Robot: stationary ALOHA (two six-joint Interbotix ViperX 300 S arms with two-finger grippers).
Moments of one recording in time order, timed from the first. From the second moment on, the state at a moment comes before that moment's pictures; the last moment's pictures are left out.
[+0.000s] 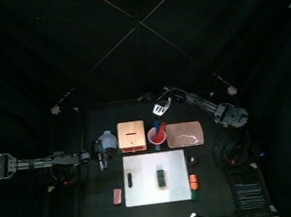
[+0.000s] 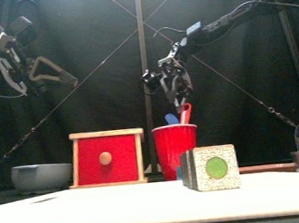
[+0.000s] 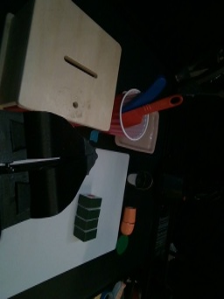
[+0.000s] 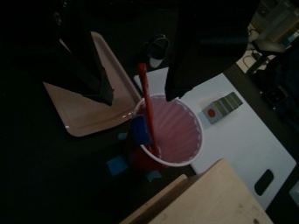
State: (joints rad) left arm 0.14 -0.67 1.25 -0.08 -0.42 0.00; right arm -0.69 0.31 -0.24 0.39 1.48 -0.13
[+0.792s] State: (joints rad) left arm 0.14 -0.67 1.26 -0.08 -0.42 0.00; right arm -0.62 0.33 -0.14 0.38 1.48 -0.12
